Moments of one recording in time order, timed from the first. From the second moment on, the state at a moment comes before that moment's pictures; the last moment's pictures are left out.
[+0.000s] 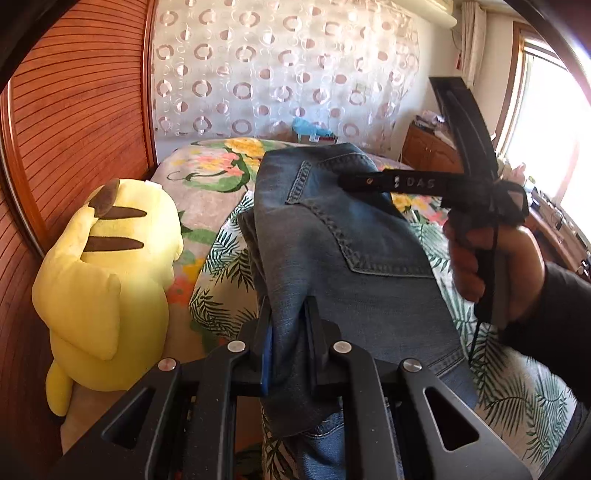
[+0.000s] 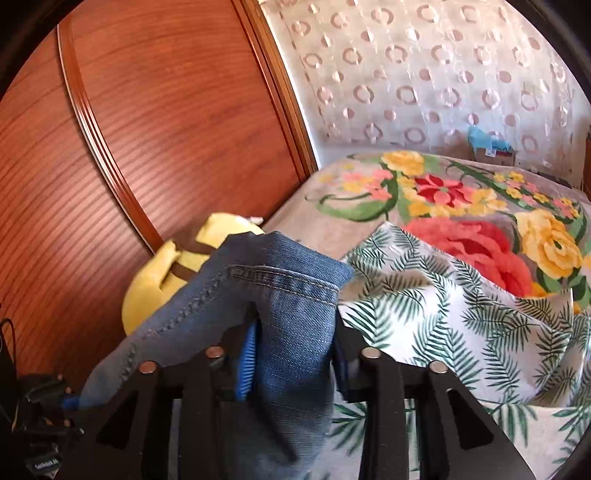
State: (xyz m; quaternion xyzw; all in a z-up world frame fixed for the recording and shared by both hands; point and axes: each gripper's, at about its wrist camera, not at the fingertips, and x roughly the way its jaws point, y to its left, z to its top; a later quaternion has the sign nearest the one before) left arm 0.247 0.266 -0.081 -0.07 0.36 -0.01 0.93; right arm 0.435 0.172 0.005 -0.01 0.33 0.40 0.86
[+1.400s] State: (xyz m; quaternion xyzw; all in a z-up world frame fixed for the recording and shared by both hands) left arm 0.184 0.202 -0.020 -0.04 0.30 0.06 0.95; right arm 0.287 0.029 0.039 -0.07 0.27 0.39 0.88
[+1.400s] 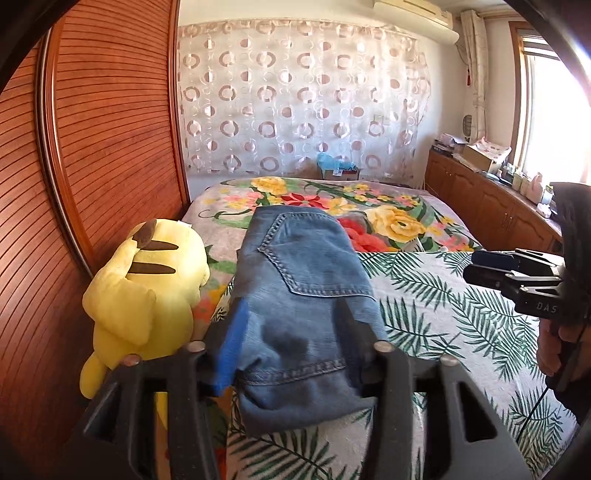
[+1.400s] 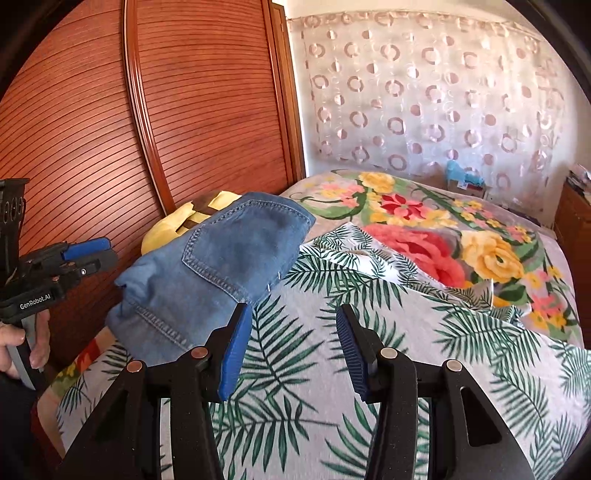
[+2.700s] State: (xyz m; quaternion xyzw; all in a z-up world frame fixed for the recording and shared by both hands) left arm 0.126 0.057 -0.007 -0.03 0.28 -0.02 0.96; right arm 0.149 -0.090 0.051 -0.03 0.22 0.30 0.93
